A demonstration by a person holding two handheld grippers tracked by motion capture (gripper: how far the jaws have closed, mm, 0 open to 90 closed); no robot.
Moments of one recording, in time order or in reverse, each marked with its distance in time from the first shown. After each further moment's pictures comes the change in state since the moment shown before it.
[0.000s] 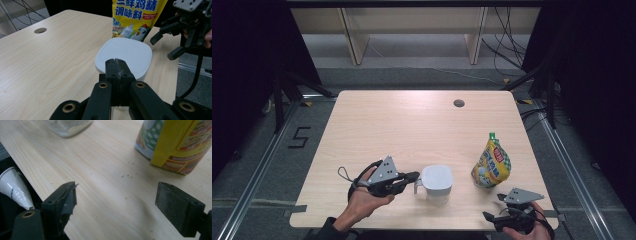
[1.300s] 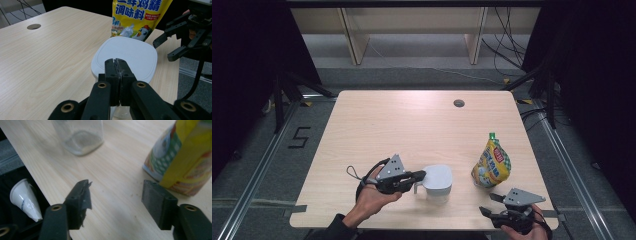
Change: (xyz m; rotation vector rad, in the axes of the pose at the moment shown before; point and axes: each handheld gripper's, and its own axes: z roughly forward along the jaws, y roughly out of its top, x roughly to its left) left arm 0.003 -0.004 0.019 0.000 -0.017 -0.045; right arm 0.013 0.010 -0.005 -0.110 0.032 -0.021
